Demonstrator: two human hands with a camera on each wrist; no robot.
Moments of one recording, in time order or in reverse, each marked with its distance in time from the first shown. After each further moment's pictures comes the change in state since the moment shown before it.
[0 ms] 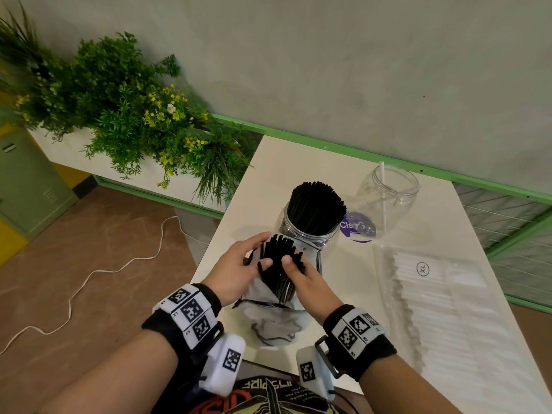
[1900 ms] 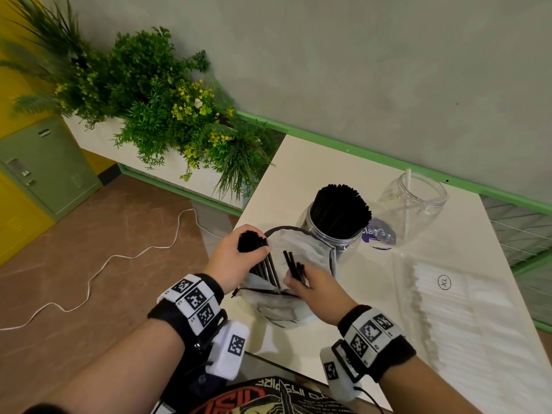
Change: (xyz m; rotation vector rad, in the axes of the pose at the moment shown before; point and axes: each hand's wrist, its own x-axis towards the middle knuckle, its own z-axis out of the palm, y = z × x) left_hand -0.006 -0.005 -0.027 -0.128 0.264 0.019; right_hand 0.006 -0.005 0.005 -0.594 -0.151 -0.043
